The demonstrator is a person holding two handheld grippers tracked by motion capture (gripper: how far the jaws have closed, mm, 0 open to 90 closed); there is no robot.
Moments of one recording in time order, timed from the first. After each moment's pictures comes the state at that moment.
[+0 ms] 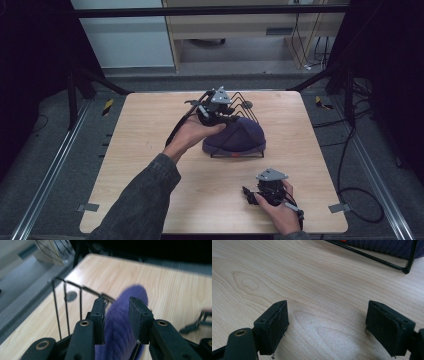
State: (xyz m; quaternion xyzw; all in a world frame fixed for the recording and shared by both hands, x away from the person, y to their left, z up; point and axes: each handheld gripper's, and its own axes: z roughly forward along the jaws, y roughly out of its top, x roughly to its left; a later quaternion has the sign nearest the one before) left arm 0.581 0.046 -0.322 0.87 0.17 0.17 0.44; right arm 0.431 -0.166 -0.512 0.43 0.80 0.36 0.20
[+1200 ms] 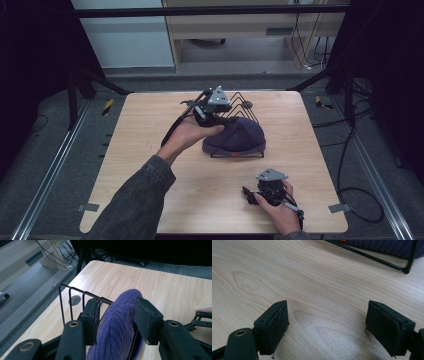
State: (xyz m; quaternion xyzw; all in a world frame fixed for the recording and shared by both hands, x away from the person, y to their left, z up) left arm 0.566 0.049 -0.312 0.87 0.16 0.19 0.43; right arm 0.431 -0.166 -0.512 0.43 0.80 0.36 0.20
